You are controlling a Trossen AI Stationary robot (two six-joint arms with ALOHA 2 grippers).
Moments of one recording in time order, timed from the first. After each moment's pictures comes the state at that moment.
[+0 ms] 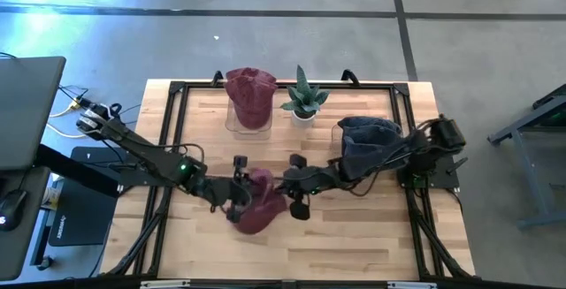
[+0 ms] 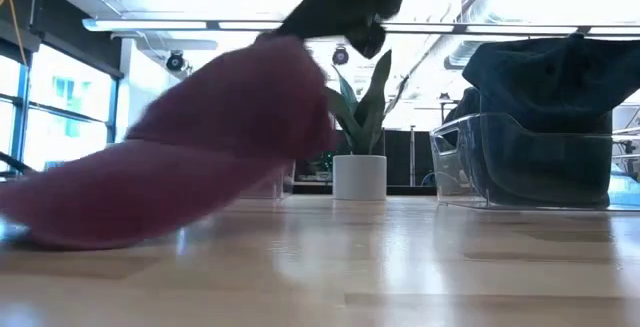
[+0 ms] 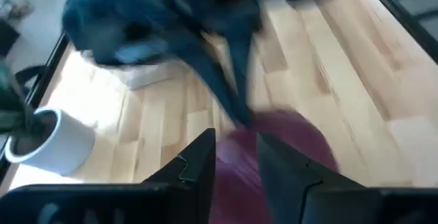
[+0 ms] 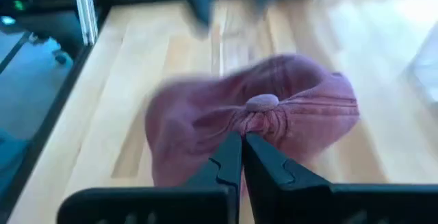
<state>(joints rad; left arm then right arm) -0.48 1.30 0.94 -0.25 -0.50 -0.02 0.26 1.76 1.16 0.04 0.14 0.25</state>
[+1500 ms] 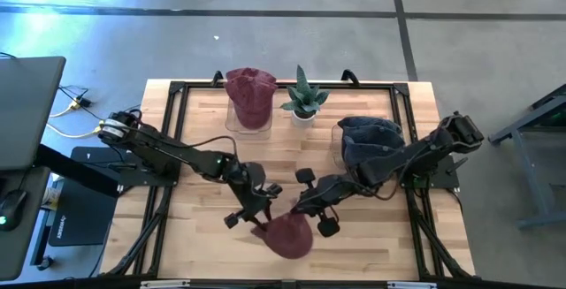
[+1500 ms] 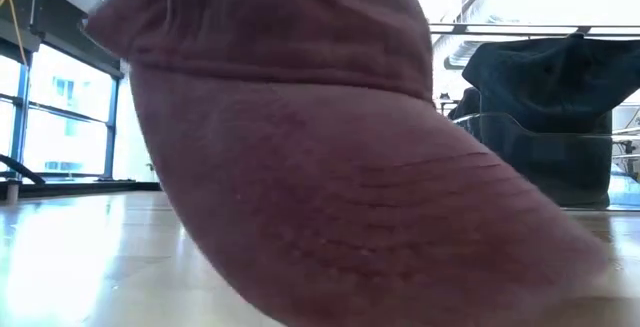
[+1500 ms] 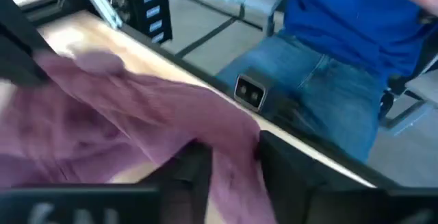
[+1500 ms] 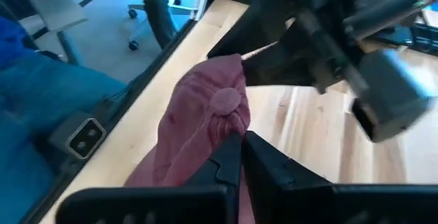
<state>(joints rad) -0.28 1.56 0.97 0.06 0.58 0.31 0.38 1.58 1.16 -0.11 0.00 -0.03</state>
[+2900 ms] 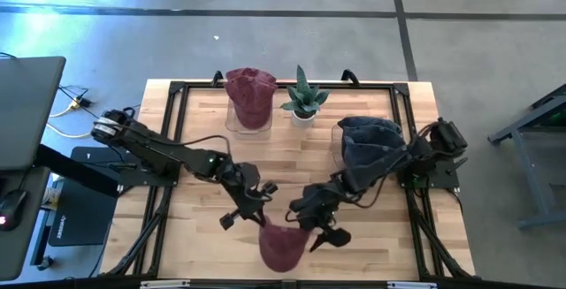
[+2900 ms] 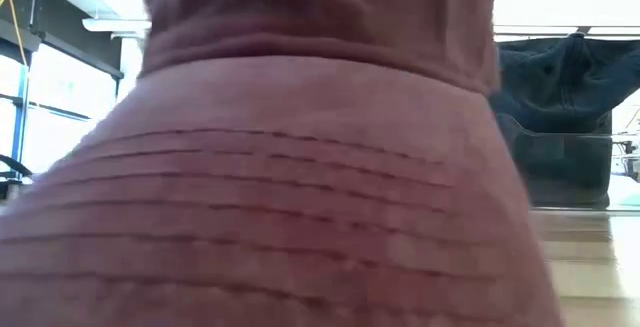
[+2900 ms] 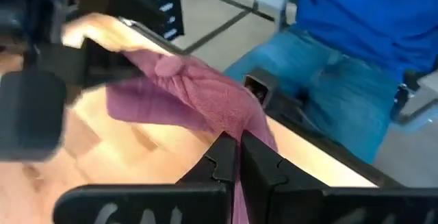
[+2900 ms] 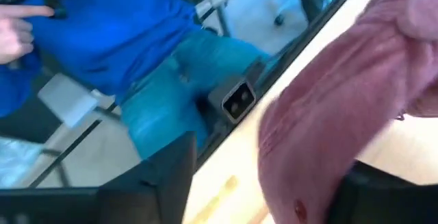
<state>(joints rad) -0.29 1.50 1.00 -0.05 0.49 0.31 0.35 1.75 1.15 -0.04 -0.62 0.05</state>
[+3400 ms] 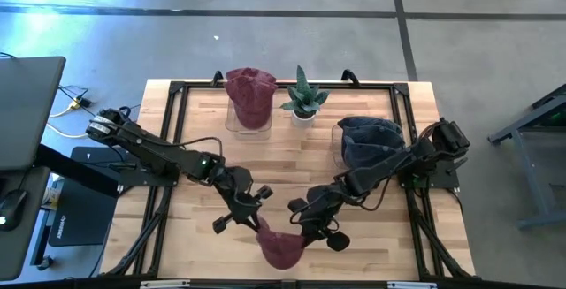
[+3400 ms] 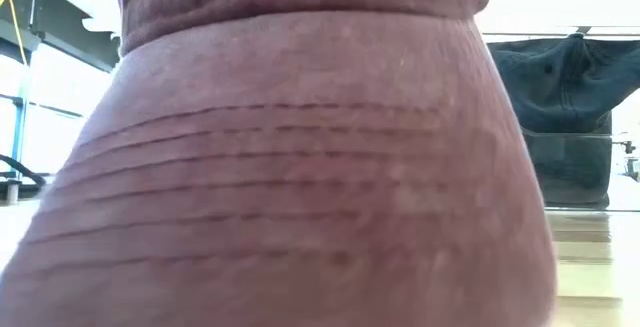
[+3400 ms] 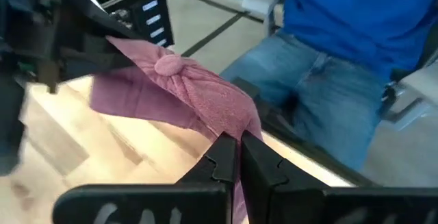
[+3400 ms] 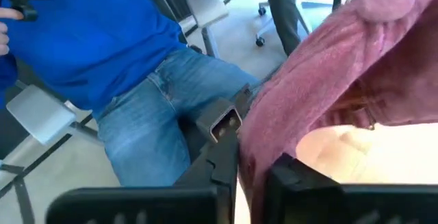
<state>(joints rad) -0.36 1.44 0.99 -0.07 0.46 0.32 0.40 1.73 1.15 0.04 -0.50 0.05</state>
